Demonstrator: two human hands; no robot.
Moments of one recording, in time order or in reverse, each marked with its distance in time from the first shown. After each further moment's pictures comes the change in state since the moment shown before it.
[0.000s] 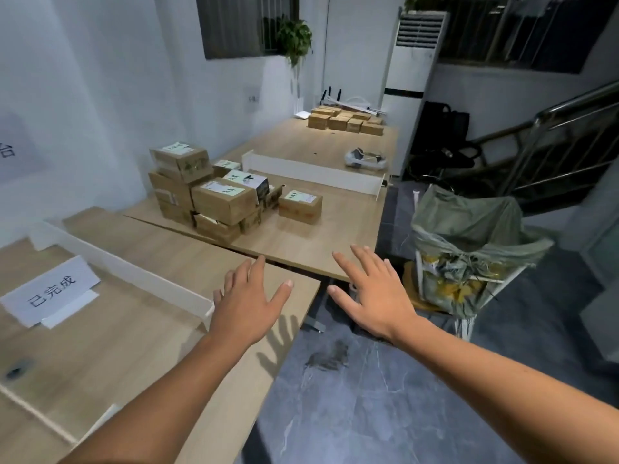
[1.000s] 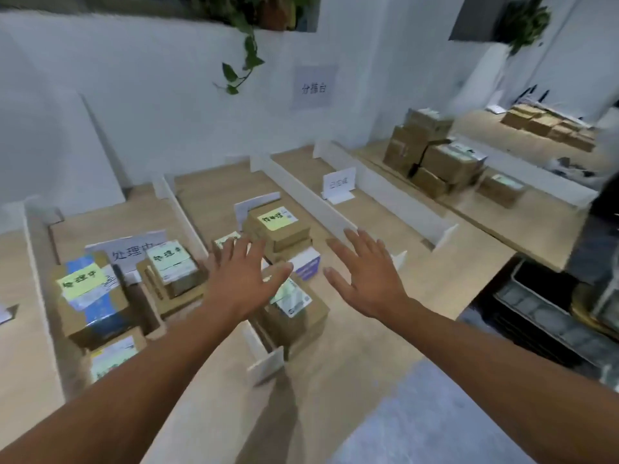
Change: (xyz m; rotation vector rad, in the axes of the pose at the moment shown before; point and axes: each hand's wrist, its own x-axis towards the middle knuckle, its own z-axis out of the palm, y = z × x) left_hand -0.539 -0.441 -0.305 0.047 0.135 -0.401; right_hand -0.282 -0.628 0.100 0.072 -0.142 -0.536
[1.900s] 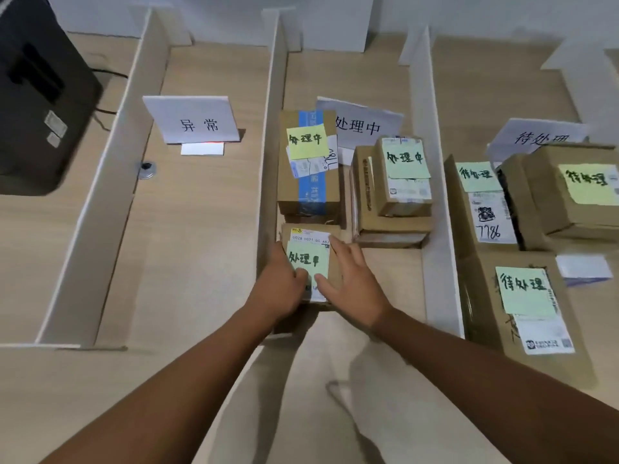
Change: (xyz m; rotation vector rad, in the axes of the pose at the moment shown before) left_hand -0.116 -0.292 0.092 -0.530 0.033 -0.964; right_hand 0.056 -0.273 0.317 0.593 -0.664 -0.273
